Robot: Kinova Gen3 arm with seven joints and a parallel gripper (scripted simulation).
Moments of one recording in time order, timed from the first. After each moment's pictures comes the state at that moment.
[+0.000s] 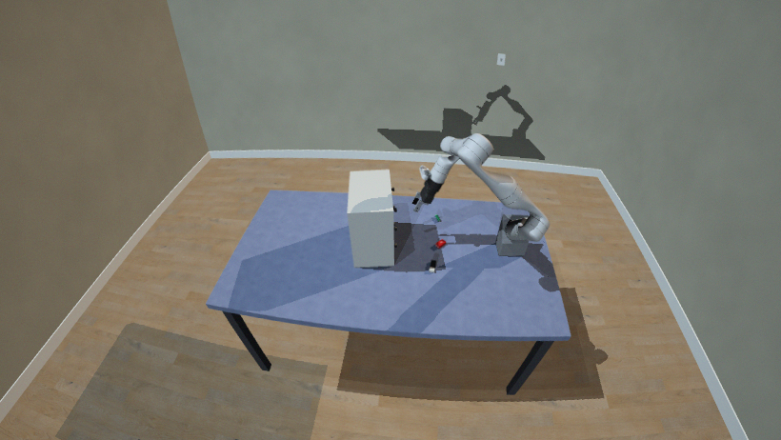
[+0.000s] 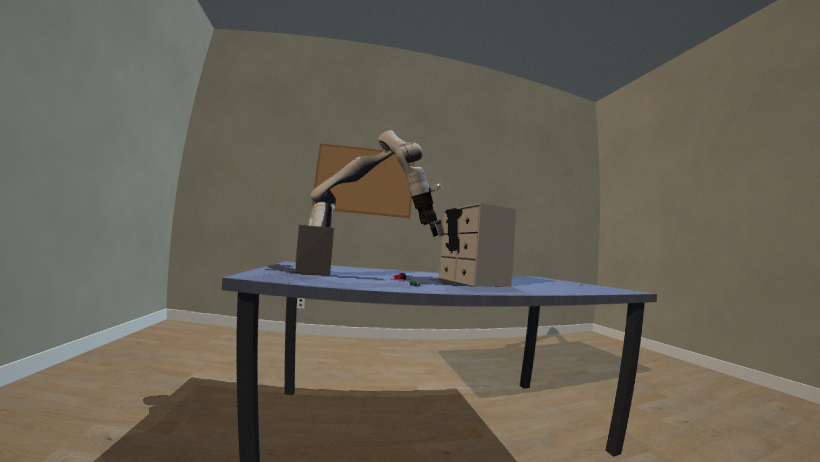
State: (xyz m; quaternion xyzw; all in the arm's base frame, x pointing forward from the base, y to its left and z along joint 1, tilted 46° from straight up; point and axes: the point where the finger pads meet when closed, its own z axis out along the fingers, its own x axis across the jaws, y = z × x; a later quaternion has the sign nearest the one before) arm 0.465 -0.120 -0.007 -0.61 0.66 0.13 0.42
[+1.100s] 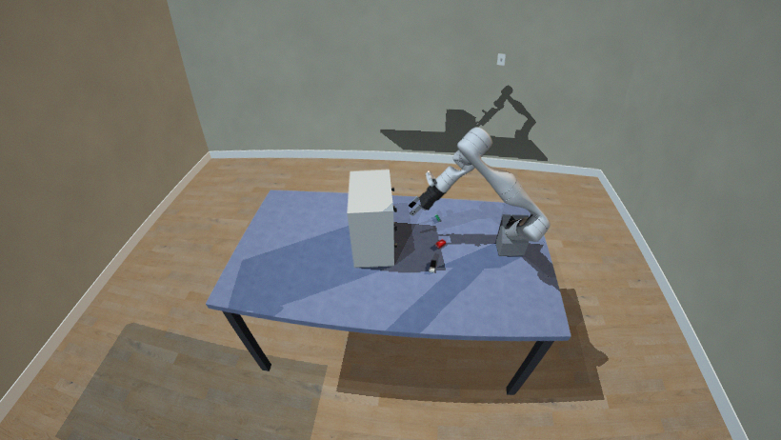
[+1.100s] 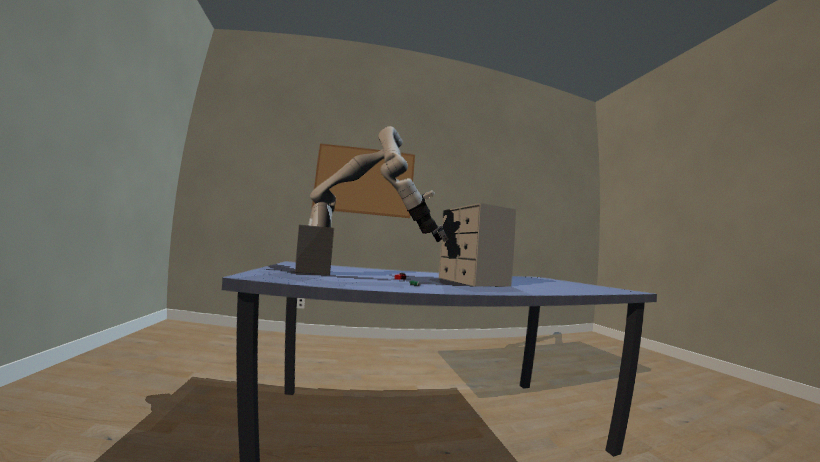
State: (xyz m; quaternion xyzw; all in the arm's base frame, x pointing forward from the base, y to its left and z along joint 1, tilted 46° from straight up) arm 0.479 -0.106 -0.022 -0.56 0.67 0.04 0.49
